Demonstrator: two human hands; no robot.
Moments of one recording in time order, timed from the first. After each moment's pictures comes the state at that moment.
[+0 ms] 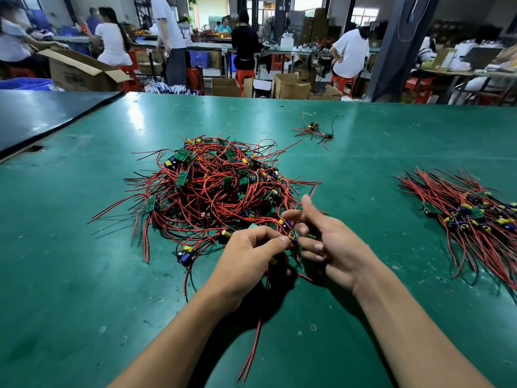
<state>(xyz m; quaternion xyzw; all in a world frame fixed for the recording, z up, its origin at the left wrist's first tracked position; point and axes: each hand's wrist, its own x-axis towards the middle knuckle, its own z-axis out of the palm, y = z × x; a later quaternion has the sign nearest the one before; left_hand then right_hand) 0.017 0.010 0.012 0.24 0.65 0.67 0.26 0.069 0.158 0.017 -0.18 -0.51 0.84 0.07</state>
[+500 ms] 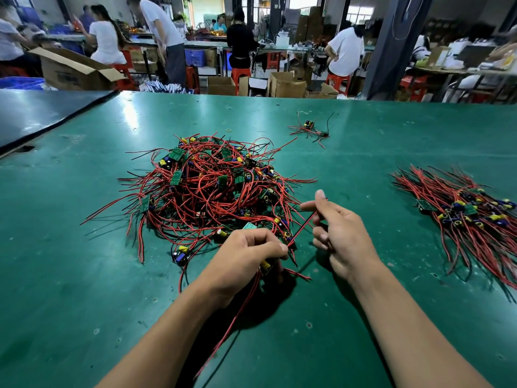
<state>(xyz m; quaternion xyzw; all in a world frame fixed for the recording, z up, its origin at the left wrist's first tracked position) 0.012 0.003 0.017 0.29 0.65 0.63 0.30 0.066 0.176 0.005 -0.23 -0.55 0.76 0.25</state>
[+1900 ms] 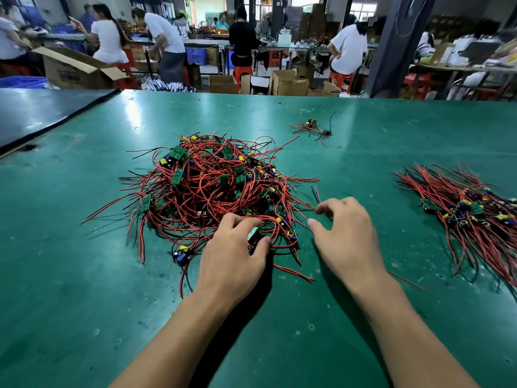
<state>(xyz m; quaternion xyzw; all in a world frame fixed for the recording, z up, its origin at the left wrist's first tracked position) 0.004 0.005 -0.006 0.29 0.88 0.37 -0.08 0.082 0.169 0.017 -0.31 -0.90 0.20 0.24</state>
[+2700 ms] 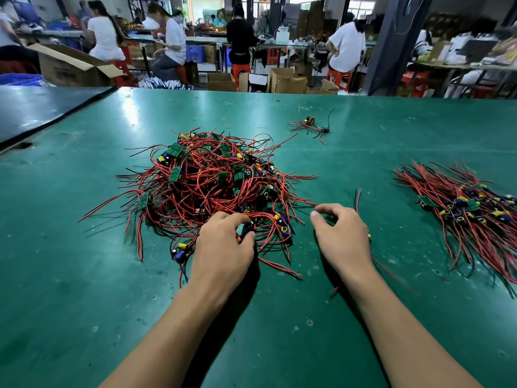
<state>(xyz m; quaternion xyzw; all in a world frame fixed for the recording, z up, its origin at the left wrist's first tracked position) -0.011 0.002 -0.008 0.26 0.87 0.40 -0.10 0.069 0.179 -0.008 -0.36 -0.81 0.36 0.30</state>
